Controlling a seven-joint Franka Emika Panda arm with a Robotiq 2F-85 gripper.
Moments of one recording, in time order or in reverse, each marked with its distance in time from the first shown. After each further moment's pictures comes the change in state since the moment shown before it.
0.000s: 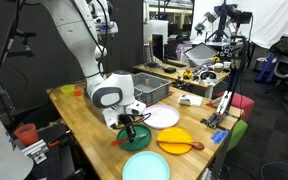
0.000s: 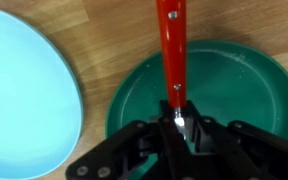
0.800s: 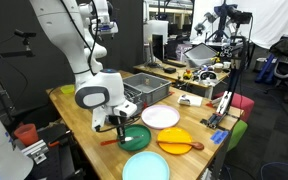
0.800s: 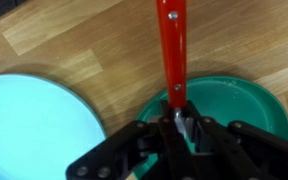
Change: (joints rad) arm -0.040 -0.127 0.024 -0.174 0.079 0.074 0.029
